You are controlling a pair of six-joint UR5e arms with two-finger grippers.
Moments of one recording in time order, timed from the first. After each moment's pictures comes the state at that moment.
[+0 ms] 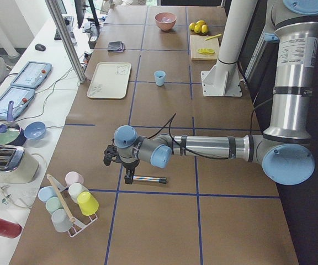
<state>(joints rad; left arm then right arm) -1.31 -1.58 -1.49 -1.99 -2.31 -0.36 1.62 -1.71 1.73 -1.61 2.29 -0.21</state>
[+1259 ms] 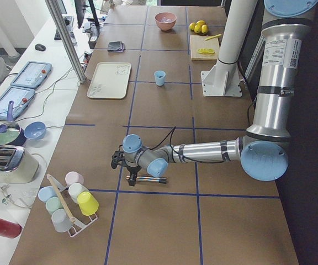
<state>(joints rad) -1.14 -1.63 -1.29 -2.25 -2.22 -0.51 1.62 -1.71 1.74 -1.61 2.29 -0.21</state>
